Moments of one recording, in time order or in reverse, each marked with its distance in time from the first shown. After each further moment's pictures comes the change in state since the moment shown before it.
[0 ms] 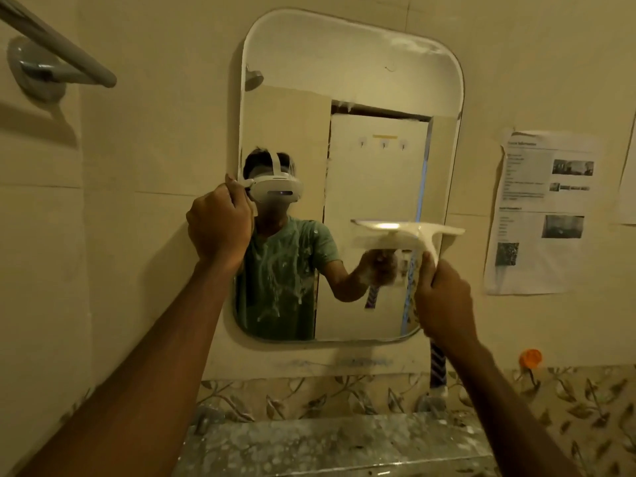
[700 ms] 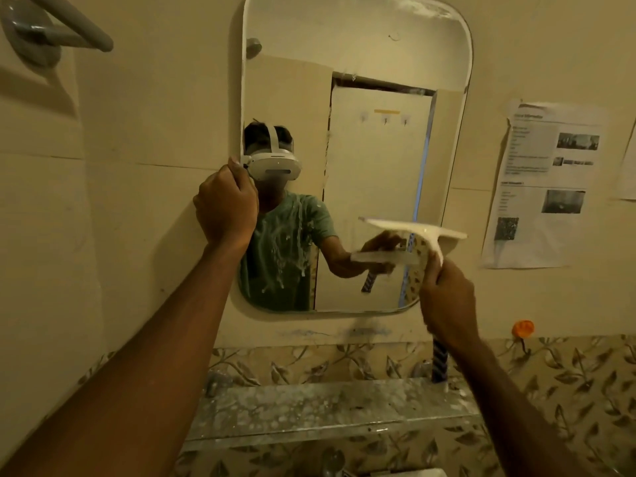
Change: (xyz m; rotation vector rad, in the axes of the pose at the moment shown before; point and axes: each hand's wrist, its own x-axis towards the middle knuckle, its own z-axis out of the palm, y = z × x) left_hand -0.013 0.000 -0.004 -0.039 -0.019 -0.034; right_hand -0.031 0.020 0.000 -0.037 0.016 0.063
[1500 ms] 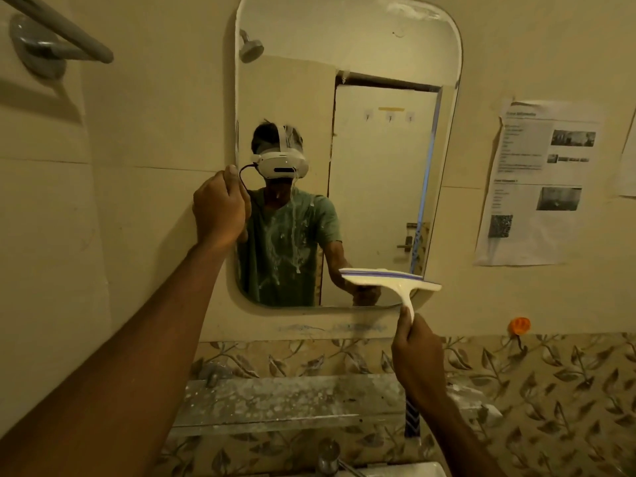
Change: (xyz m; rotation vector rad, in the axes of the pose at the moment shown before) left_hand 0.002 -0.002 -0.014 -0.089 -0.227 -0.086; right_hand -0.077 0.036 0.023 -0.014 -0.076 0.091
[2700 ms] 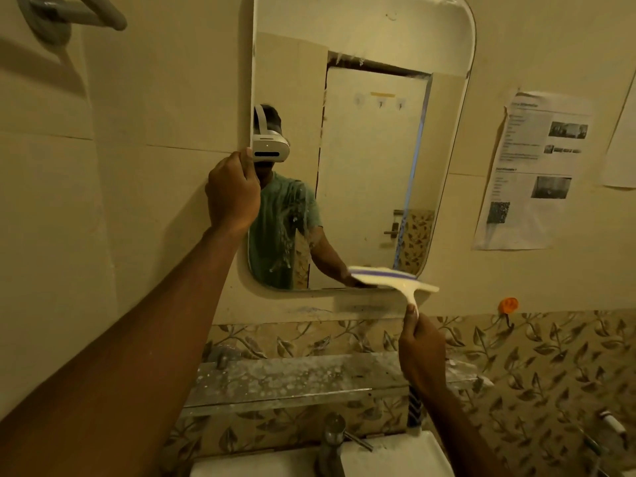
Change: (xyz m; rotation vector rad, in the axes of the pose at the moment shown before) left_hand 0.001 -0.005 -0.004 -0.005 -0.014 0.142; right_hand -0.024 0.007 0.010 -0.034 0.086 0.037
